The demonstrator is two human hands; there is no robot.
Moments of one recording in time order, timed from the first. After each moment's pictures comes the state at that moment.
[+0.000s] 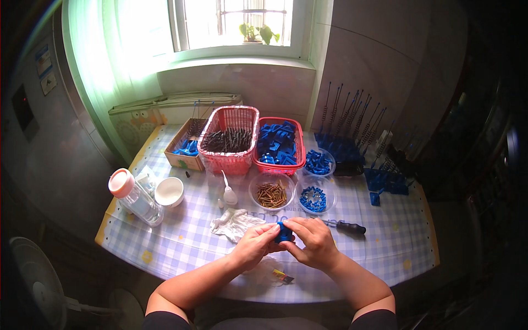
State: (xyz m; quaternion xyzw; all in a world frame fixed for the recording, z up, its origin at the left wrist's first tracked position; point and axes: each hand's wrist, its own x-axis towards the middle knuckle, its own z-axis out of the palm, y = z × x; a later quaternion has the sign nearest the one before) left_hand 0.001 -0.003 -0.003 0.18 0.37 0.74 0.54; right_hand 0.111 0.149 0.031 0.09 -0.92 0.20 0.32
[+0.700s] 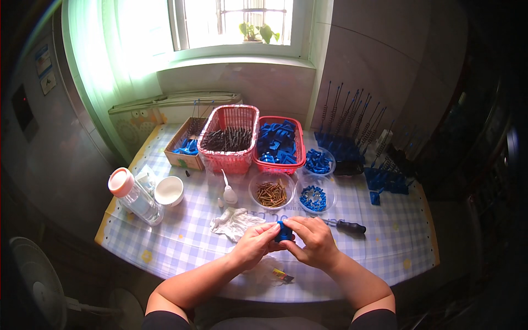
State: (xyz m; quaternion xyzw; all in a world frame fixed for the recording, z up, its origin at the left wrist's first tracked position) left_hand 0.001 -0.003 -0.003 0.18 0.38 0.74 0.53; right_hand 0.111 0.149 0.032 0.09 -0.92 0.20 0.32
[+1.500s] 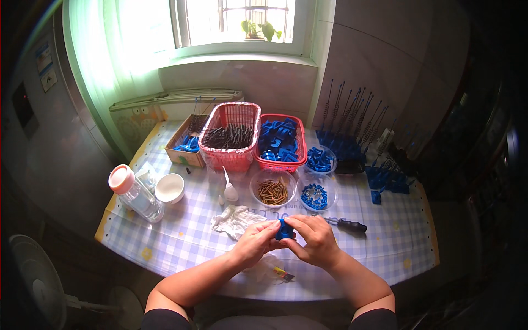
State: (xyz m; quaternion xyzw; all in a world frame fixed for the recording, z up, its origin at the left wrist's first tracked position) left_hand 0.000 -0.003 -0.008 0.18 0.36 0.74 0.54; right_hand 0.111 0.150 0.030 0.09 -0.92 0.20 0.31
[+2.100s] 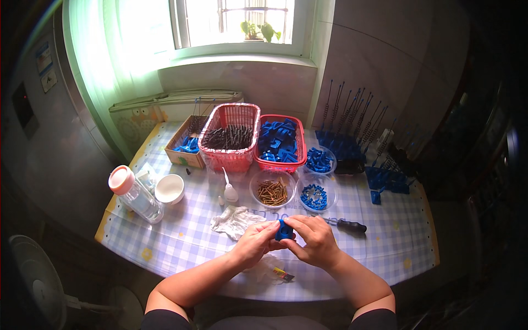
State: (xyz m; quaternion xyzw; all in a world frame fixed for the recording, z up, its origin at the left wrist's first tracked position) left_hand 0.000 -0.002 -0.009 0.19 0.36 0.74 0.53; right_hand 0.111 0.149 0.031 0.09 -0.92 0.20 0.31
